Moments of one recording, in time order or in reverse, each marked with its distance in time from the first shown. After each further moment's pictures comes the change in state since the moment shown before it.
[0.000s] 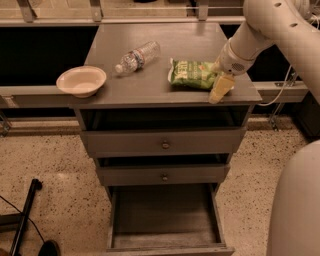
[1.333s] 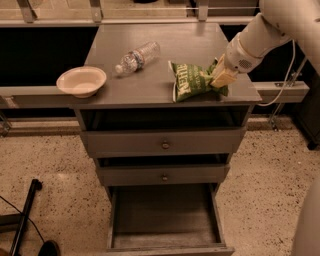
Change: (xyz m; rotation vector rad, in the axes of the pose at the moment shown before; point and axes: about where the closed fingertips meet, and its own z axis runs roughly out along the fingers) arm -0.017 0.014 -0.026 0.002 -0.108 0.005
